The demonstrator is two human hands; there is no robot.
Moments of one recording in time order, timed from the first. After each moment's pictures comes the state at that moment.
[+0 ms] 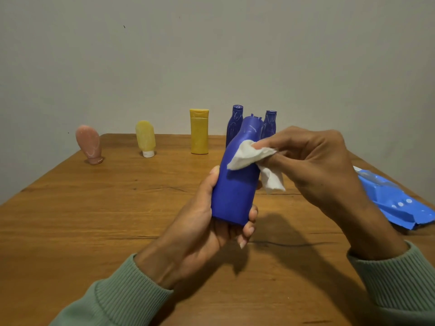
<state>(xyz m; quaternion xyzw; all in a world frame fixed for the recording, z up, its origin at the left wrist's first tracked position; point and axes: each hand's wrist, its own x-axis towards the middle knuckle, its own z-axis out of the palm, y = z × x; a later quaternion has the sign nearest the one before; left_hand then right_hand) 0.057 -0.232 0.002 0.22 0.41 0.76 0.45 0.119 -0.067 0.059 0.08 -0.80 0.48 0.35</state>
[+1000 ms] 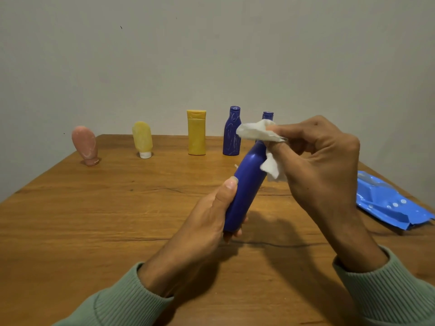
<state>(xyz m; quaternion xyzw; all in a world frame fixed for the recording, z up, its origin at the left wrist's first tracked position) 0.066 -0.233 0.005 0.30 0.68 0.62 0.24 0.119 -0.080 0.056 -0.01 -0.79 0.32 0.53</state>
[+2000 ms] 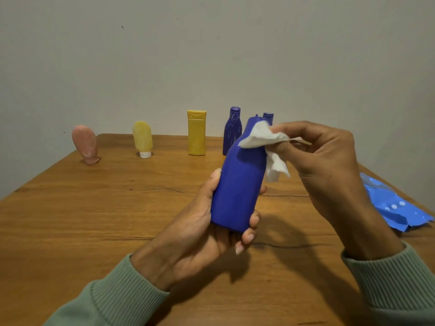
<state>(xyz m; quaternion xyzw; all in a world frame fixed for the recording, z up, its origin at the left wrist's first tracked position) 0.054 -0.235 0.001 0.25 0.35 0.74 0.52 0.121 -0.070 0.064 0.02 -0.73 0.57 0.38</state>
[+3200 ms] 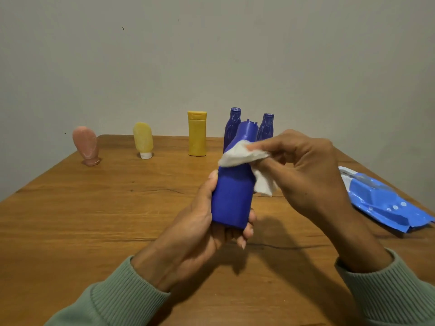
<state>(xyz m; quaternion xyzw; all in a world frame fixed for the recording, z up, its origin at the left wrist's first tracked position) 0.059 -0.231 0.006 0.21 0.45 0.76 0.42 0.119 -0.081 0.055 0.03 -0.83 0.40 0.38</state>
